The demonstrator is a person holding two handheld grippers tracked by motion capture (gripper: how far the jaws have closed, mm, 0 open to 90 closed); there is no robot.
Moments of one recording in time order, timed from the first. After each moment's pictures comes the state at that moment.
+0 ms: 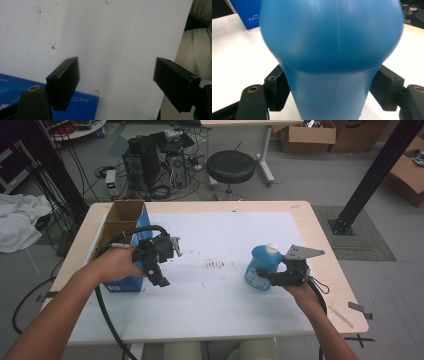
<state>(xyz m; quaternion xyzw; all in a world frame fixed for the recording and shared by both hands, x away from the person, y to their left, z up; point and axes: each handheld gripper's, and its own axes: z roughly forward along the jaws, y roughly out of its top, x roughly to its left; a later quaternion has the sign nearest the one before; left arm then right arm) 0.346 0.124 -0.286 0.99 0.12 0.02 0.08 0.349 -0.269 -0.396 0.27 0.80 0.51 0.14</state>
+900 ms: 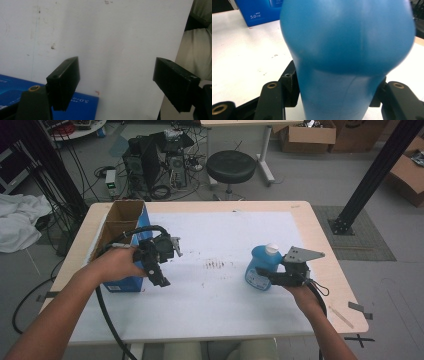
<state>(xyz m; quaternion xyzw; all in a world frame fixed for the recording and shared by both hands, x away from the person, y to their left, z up) 0.348 0.124 -0.286 0.99 0.12 0.02 0.08 0.344 -0.267 -0.395 0.25 0.80 0.51 0.16</state>
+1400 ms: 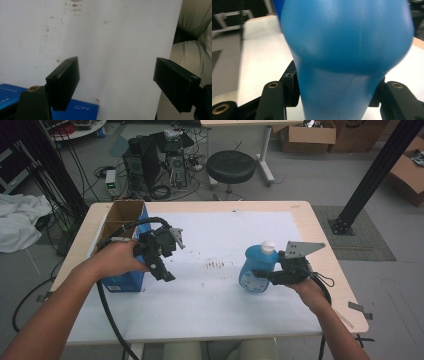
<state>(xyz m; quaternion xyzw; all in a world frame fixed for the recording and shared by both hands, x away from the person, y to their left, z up) 0.344 0.115 -0.256 0.99 0.11 0.03 0.12 0.343 -0.255 -0.358 0.15 0.83 0.53 0.08</state>
